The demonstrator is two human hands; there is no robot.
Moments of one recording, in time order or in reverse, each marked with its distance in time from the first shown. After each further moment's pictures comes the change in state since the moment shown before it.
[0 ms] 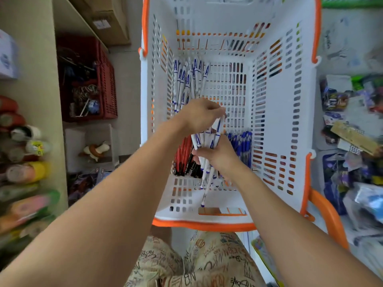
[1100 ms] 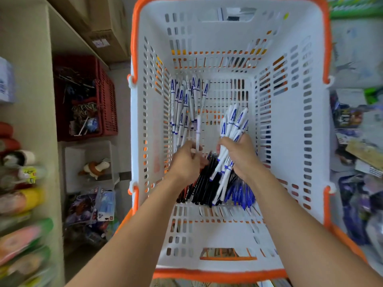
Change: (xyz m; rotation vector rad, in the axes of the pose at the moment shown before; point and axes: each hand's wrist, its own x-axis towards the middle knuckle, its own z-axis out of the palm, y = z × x) left_hand -0.005 -0.053 0.053 -0.468 0.215 -0.339; right_hand 0.068 -0.006 -0.042 0.202 0.319 0.040
